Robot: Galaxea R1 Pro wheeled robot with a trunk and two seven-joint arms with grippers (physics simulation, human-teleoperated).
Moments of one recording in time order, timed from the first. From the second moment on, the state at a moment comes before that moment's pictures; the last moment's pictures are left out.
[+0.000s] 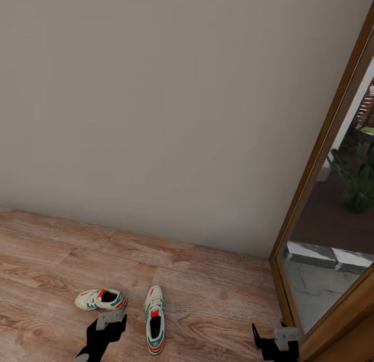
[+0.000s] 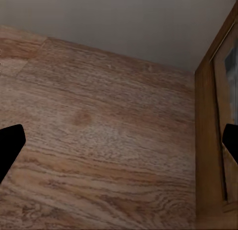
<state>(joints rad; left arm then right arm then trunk) -0.34 0.04 0.08 -0.45 0.03 -0.23 0.00 -0.06 -0.05 -0.06 -0.84 0.09 -0.34 0.00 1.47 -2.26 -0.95</state>
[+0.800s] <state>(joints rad) -0.42 -0.07 0.08 -0.46 0.03 -0.01 0.00 -0.15 -0.04 0.07 -1.50 0.10 0.30 0.36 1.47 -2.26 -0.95</state>
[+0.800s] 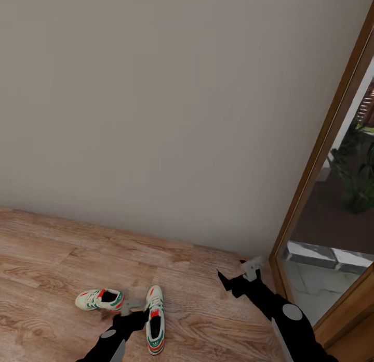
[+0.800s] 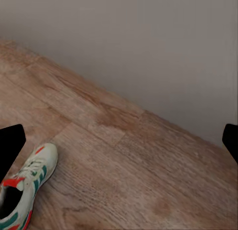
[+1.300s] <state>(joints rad) -0.40 -0.08 0.08 -0.45 0.03 -0.02 0.00 -0.23 -0.05 0.05 -1.50 0.10 0.36 0.56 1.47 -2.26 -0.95</state>
